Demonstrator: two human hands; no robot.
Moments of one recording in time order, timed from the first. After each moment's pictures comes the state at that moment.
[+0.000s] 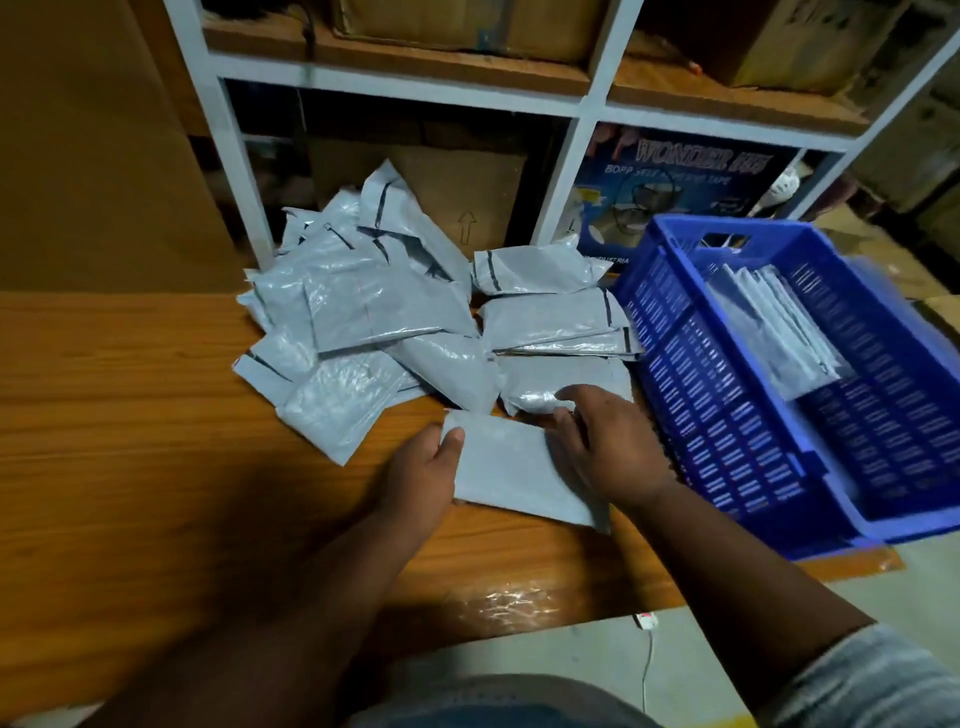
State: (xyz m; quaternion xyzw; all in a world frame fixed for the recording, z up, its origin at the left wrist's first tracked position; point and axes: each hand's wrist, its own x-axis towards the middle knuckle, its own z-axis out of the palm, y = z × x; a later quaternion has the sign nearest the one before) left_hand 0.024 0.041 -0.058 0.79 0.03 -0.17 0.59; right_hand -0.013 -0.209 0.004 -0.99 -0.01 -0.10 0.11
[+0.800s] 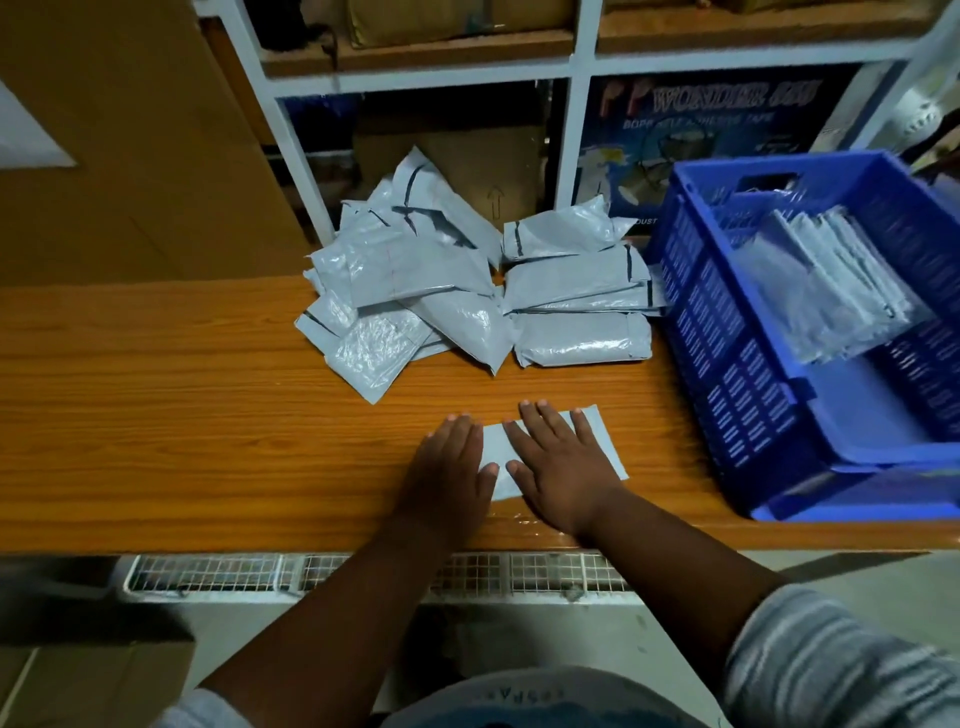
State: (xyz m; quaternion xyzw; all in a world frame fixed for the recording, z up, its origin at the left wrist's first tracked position) left_hand -0.085 0.025 -0.084 0.97 -0.21 0.03 0.10; right_hand -0.087 -0.188 -0.081 -0.98 -0.16 0.07 0.06
